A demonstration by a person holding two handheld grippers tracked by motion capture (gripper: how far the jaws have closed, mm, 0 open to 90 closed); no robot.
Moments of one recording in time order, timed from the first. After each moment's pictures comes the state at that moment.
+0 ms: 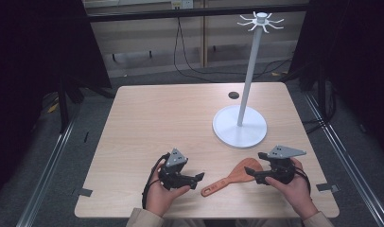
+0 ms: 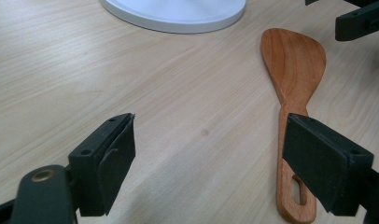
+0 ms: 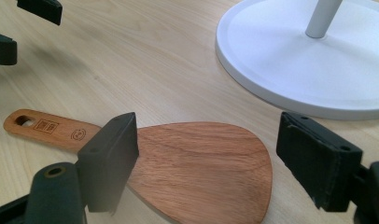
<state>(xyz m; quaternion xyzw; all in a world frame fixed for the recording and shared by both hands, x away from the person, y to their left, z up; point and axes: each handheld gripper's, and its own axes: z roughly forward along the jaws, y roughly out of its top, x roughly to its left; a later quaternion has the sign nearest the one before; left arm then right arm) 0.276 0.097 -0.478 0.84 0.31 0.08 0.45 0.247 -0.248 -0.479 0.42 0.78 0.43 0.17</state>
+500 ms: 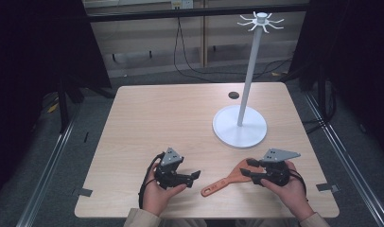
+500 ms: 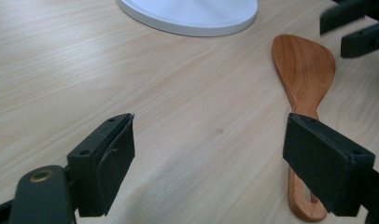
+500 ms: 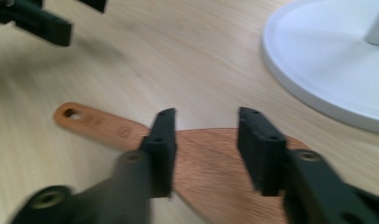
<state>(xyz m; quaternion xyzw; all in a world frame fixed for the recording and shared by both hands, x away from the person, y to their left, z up) 0.280 0.111 -0.476 0.82 0.33 0.09 0.45 0.240 -0.230 -0.479 0.37 0.80 0.45 0.14</state>
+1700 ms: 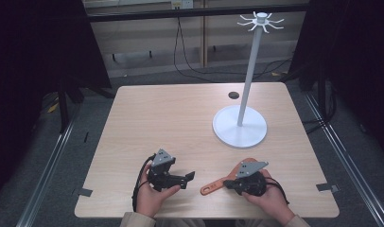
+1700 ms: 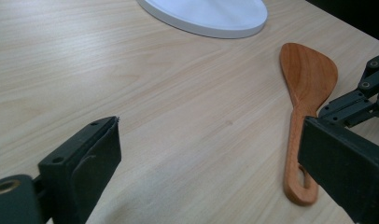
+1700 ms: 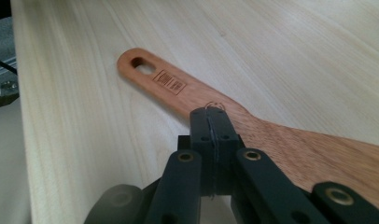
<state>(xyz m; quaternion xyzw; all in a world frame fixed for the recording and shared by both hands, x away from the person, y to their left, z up) 0.277 0.130 -0.480 0.80 0.37 0.07 0.47 0.234 -0.172 -0.502 0.29 0.87 0.39 0.08</state>
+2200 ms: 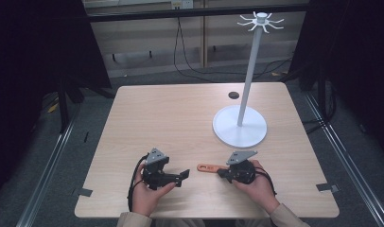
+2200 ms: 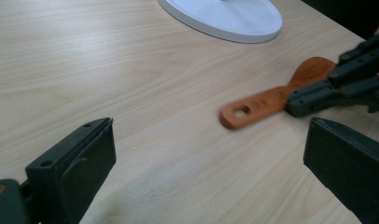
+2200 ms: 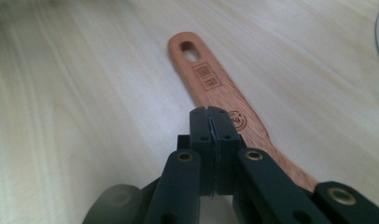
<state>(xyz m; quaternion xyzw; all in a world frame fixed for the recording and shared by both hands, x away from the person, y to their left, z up) 0.280 0.144 -0.482 0.79 0.39 0.07 0.47 0.270 -0.153 -0.503 0.33 0.86 0.38 0.10</state>
